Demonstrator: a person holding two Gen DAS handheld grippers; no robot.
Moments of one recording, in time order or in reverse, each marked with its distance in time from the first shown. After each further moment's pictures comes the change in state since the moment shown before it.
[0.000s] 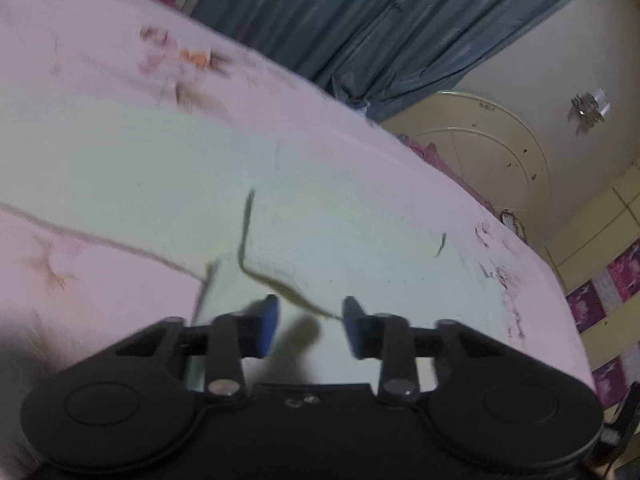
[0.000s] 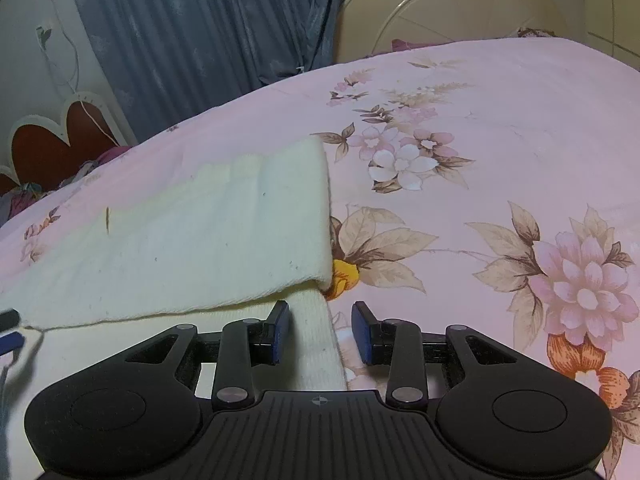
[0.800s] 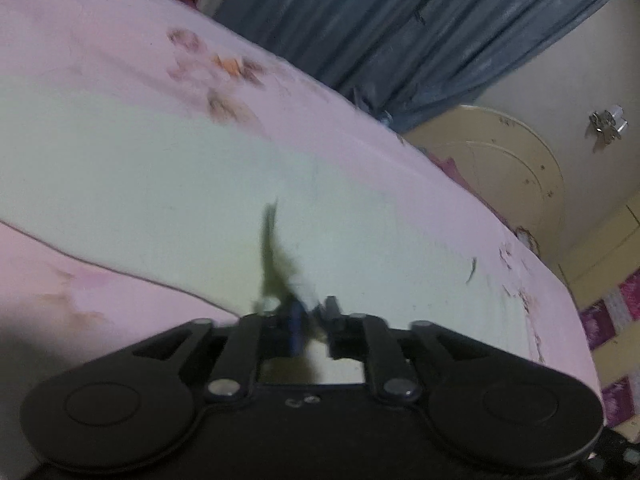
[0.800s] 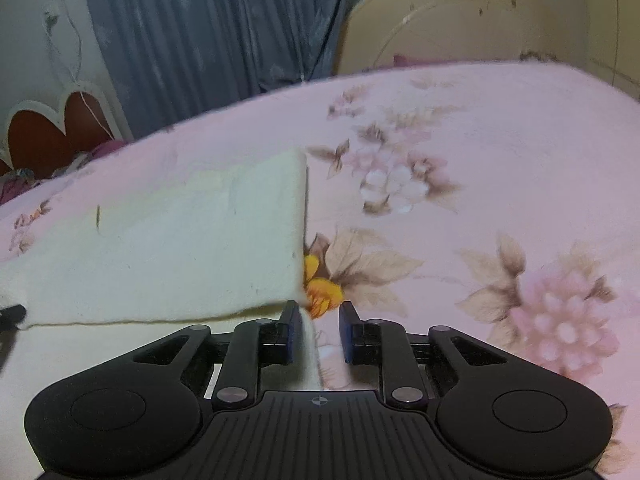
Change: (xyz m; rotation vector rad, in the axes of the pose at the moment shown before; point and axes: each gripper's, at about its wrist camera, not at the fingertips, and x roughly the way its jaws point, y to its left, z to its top) left arm -0.003 0.021 0.015 -0.005 -0.074 0.062; right arm -0.014 0.000 0.012 -0.079 -0.058 -0.043
